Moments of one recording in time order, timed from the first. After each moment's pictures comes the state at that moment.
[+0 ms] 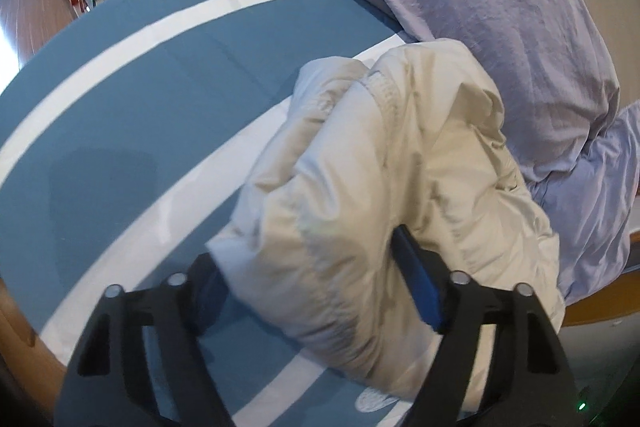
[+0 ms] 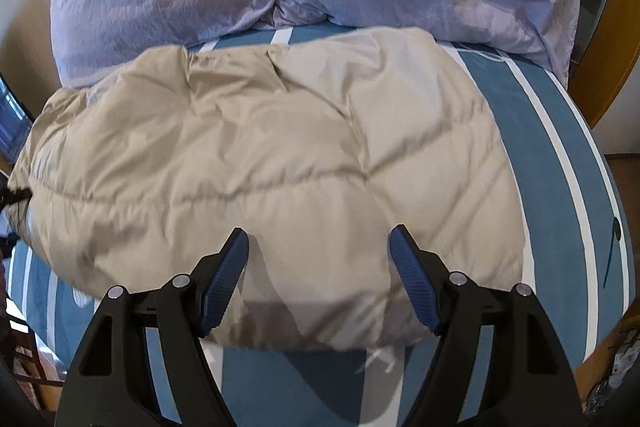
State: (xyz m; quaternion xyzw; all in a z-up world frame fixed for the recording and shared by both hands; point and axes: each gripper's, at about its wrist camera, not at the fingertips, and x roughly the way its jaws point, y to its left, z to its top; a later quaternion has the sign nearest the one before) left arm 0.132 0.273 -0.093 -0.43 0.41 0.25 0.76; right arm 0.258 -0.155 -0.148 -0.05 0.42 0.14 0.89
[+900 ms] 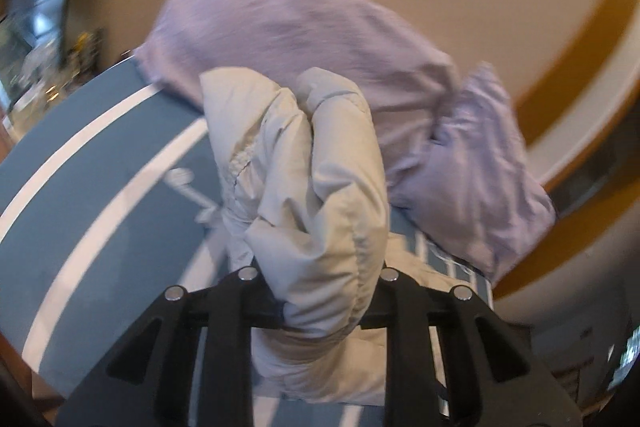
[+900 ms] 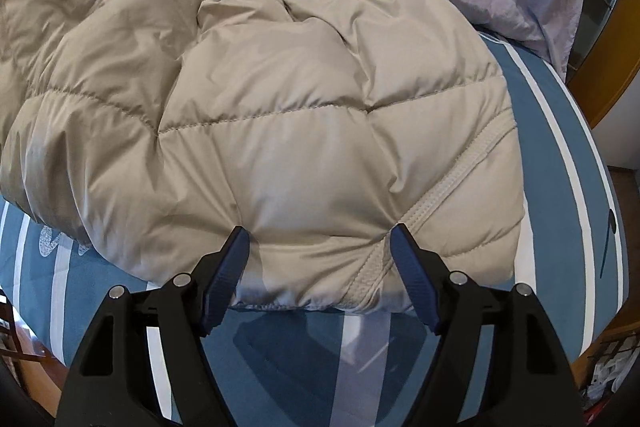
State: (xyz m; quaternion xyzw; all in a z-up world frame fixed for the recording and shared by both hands) left arm 0.179 0.155 0.063 -0.33 0.30 0.11 0.89; right arm 0.251 -0.163 -0.177 -0.09 0.43 0.14 0.89
